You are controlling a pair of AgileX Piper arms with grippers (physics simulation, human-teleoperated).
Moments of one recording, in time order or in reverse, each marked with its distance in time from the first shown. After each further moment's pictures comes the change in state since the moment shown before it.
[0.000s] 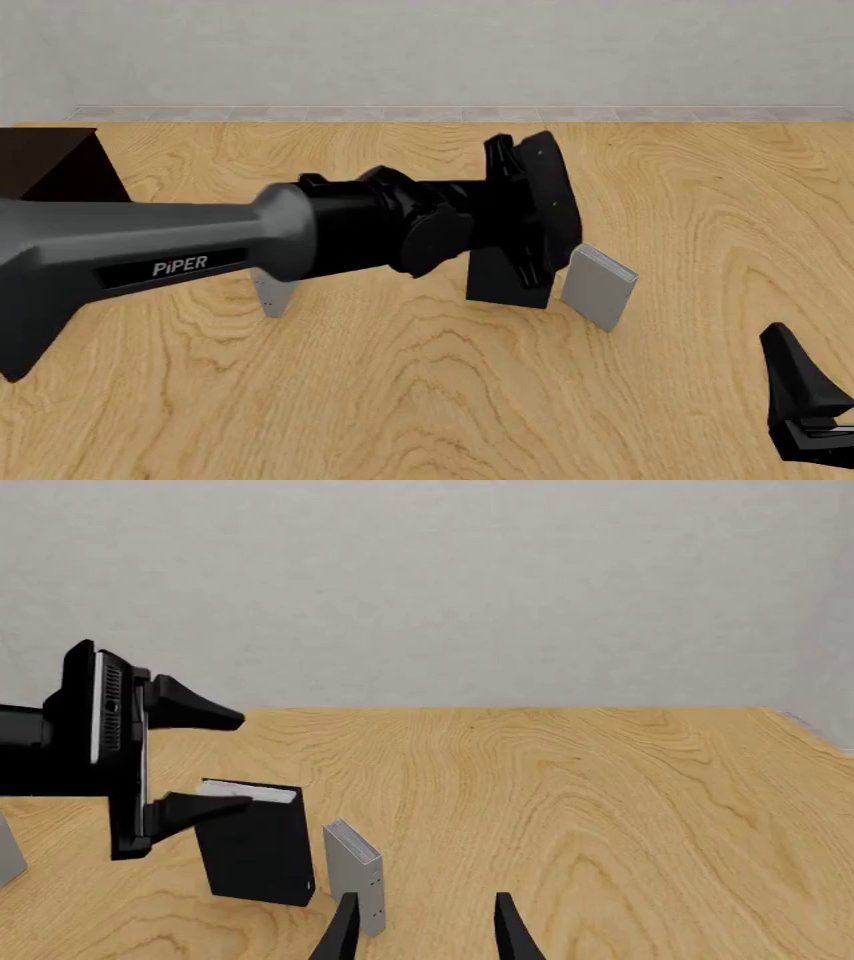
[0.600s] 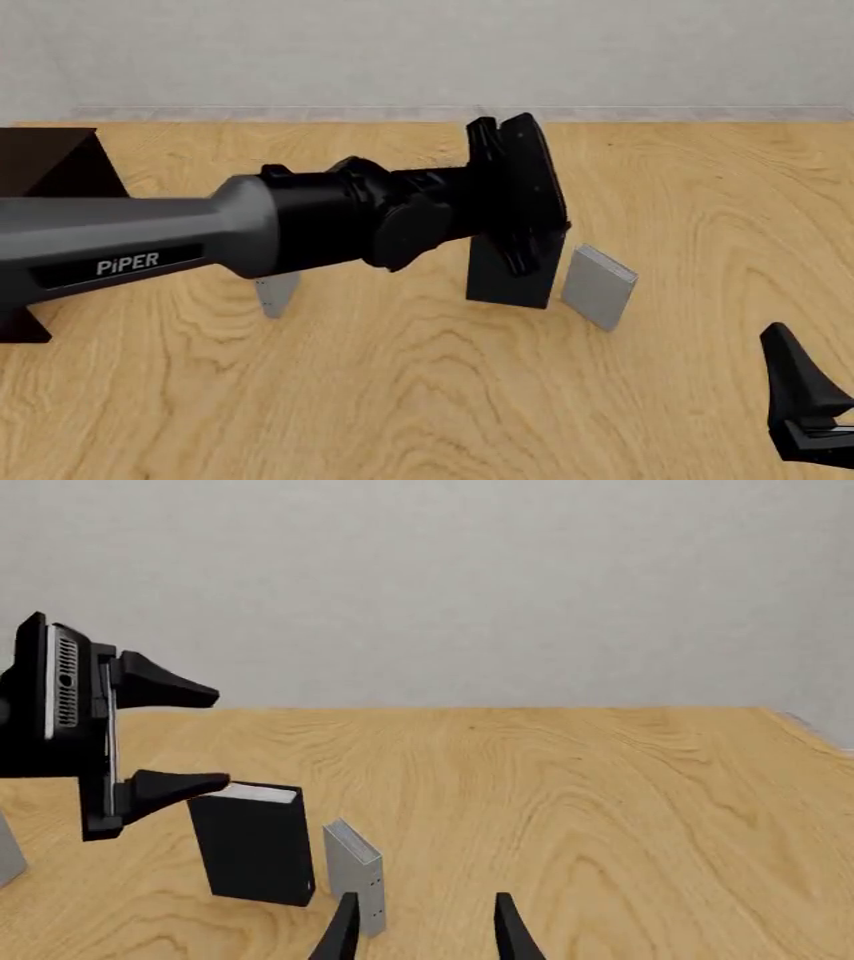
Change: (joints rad) left arm 0.017 -0.069 0.053 -0.035 0.011; right arm 0.000 0.000 0.000 0.000 0.000
